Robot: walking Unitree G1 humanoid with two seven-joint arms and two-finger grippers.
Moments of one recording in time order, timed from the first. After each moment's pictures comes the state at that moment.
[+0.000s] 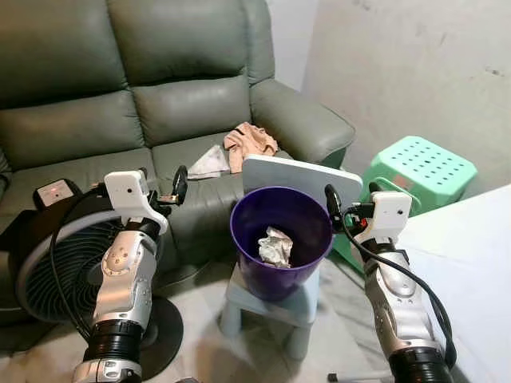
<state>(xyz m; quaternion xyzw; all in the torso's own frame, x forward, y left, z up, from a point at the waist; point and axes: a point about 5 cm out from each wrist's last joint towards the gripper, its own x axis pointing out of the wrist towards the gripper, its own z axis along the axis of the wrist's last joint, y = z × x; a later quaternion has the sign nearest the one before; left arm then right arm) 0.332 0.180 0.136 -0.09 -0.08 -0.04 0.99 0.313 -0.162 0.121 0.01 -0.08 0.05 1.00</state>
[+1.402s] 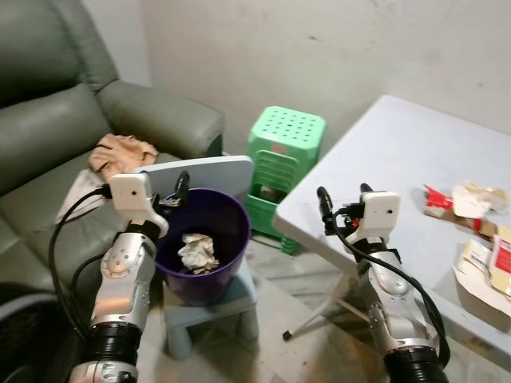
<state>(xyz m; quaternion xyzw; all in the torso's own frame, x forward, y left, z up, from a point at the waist) 0.331 0.172 0.132 -0.06 -0.08 -0.06 0.99 0.315 -0.162 0.118 0.00 -0.07 0.05 1.00</state>
